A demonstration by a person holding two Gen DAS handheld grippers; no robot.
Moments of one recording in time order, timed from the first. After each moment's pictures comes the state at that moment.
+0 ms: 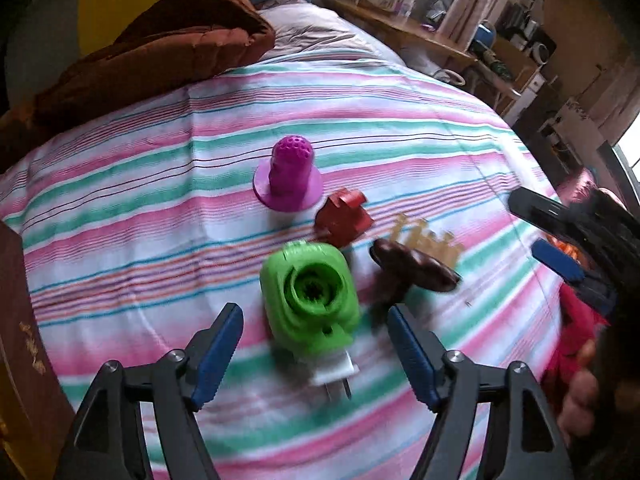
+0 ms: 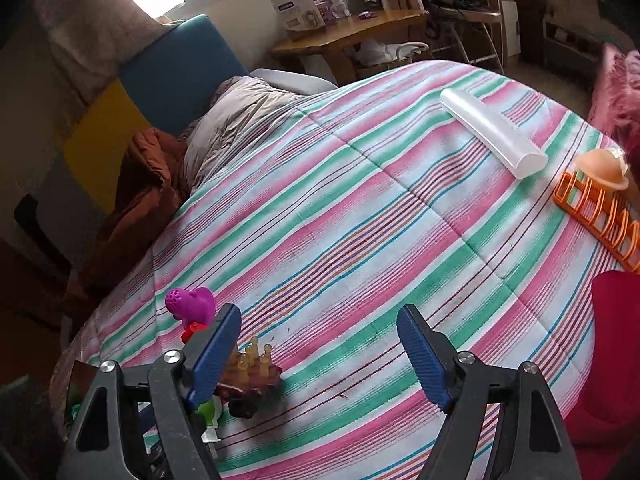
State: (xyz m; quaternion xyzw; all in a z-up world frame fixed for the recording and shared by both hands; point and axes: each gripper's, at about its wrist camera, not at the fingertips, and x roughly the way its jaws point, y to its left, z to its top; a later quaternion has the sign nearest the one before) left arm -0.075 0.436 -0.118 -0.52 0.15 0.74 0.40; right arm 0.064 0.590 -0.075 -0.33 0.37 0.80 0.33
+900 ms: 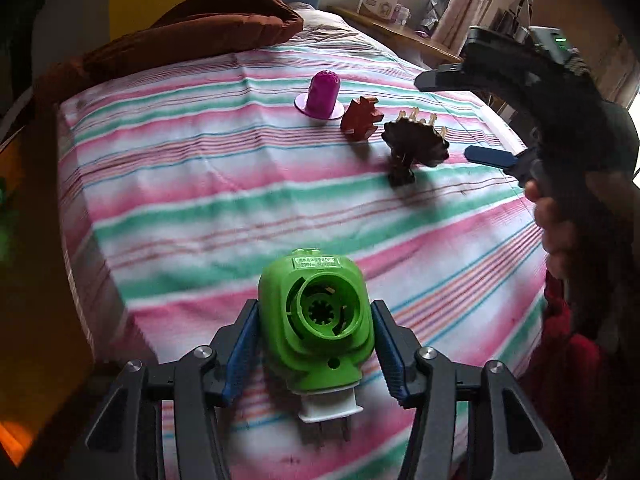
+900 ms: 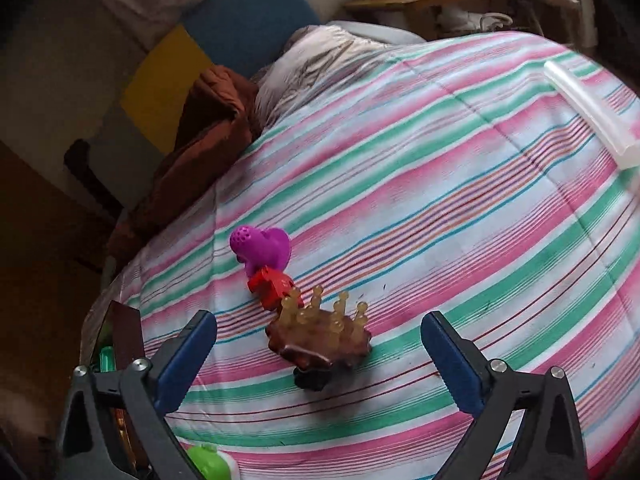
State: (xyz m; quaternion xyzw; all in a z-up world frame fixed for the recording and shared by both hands) left arm -0.012 0.314 -0.130 -0.50 0.14 0.75 0.41; right arm 0.018 0.561 -0.101 -0.38 0.37 0.83 0.18
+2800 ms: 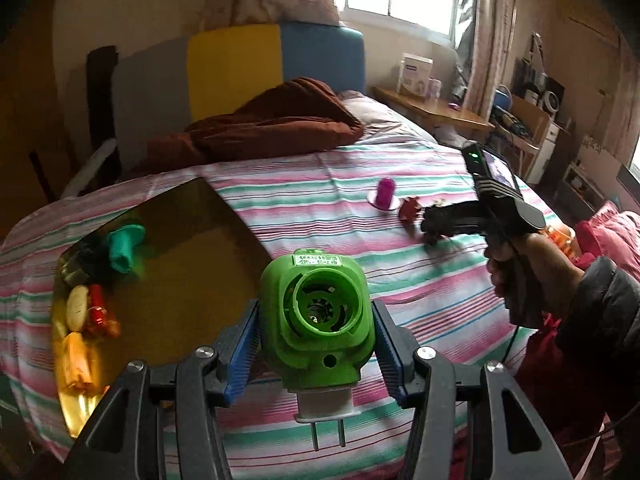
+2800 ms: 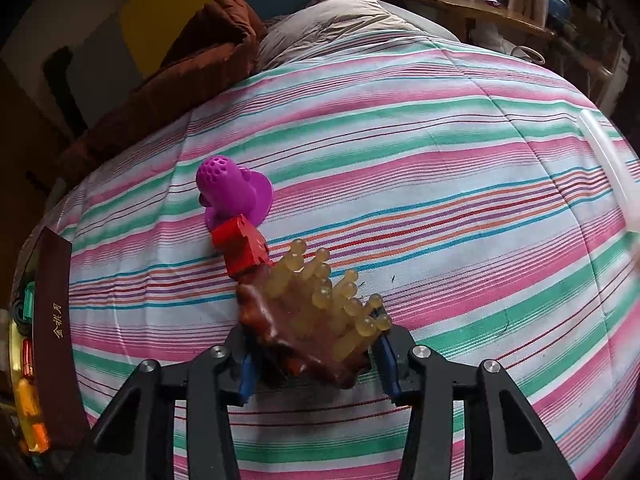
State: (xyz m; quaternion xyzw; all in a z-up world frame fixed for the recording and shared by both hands) left arm 0.013 0.205 -0.030 -0.37 0.12 0.86 0.34; right arm -0.042 0.540 -0.138 -0.48 0.23 0.82 0.19
